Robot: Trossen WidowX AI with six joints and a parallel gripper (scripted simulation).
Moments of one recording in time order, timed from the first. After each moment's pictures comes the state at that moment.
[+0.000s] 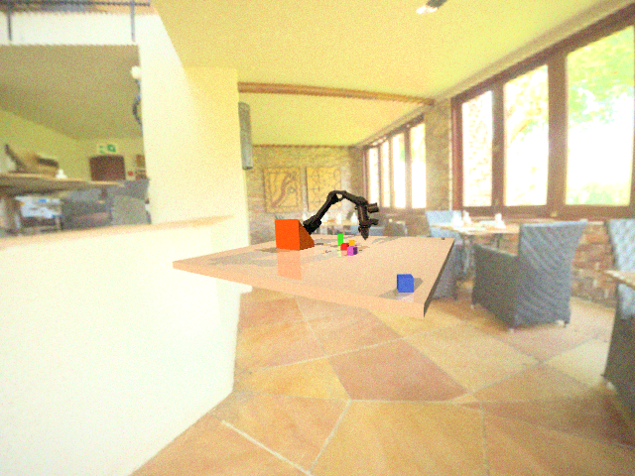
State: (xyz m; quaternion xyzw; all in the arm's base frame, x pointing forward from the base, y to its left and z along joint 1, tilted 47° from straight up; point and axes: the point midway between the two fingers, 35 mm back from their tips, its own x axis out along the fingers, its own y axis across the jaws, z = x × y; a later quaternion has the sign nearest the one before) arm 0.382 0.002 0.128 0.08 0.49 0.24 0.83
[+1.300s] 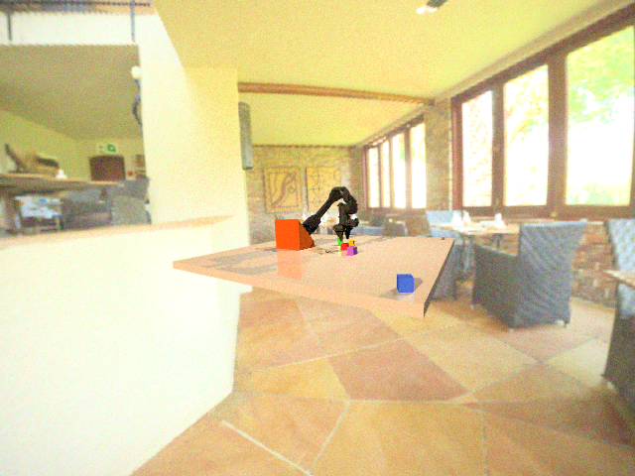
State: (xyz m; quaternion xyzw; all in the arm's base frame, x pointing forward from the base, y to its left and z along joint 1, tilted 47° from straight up) arm 0.289 -0.075 0.031 0.31 0.58 0.23 0.72
